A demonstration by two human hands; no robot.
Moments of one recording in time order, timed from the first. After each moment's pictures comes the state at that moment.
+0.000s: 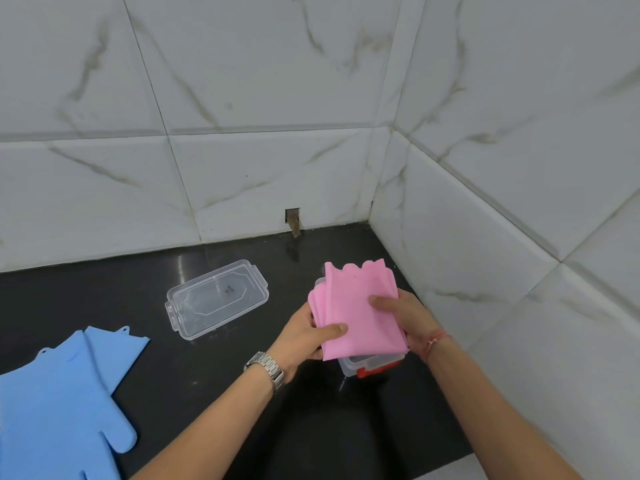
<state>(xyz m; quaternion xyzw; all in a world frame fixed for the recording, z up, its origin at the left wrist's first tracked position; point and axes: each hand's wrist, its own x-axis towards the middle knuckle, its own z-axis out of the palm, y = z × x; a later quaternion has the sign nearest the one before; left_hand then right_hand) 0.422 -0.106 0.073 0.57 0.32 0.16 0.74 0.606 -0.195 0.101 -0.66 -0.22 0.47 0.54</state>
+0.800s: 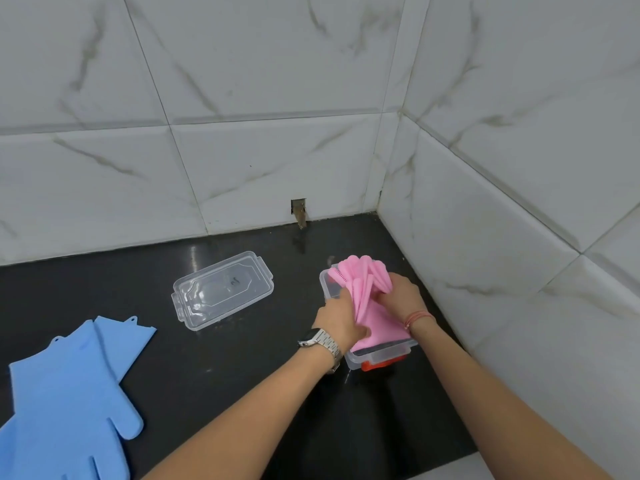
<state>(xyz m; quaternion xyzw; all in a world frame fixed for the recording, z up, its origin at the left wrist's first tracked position) 0.487 -0.117 0.069 0.85 0.42 0.02 0.31 0.635 -0.149 0.054 -0.86 -0.40 0.21 0.24</state>
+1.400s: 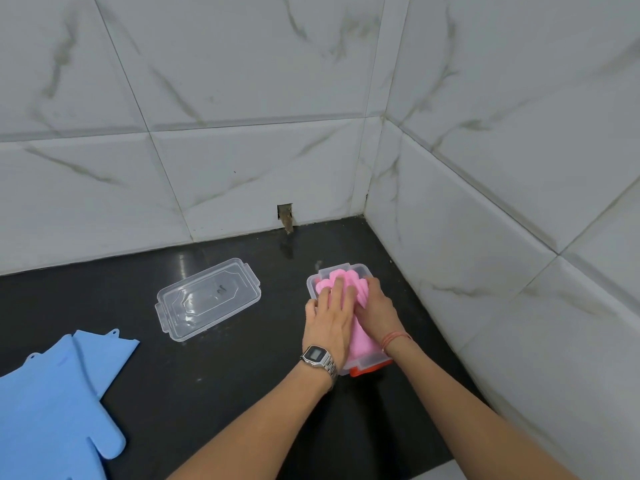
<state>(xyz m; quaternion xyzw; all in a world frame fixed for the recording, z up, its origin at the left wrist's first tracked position) 0.498 -0.125 0.038 0.92 0.36 0.14 0.03 0.610 -0.160 0.041 -0.84 -0.40 0.21 0.31</state>
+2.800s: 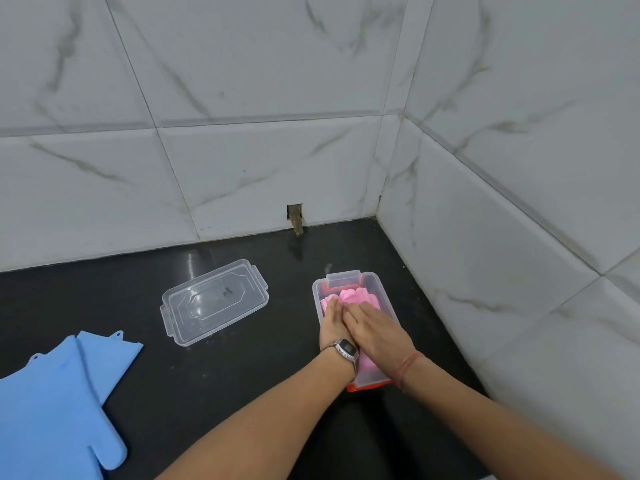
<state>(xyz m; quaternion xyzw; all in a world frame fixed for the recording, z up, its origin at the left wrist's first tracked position) 0.514 -0.113 0.026 0.90 0.26 -0.27 -0.23 0.597 -0.162 0.038 -0.71 -0.70 -0.05 -0.06</state>
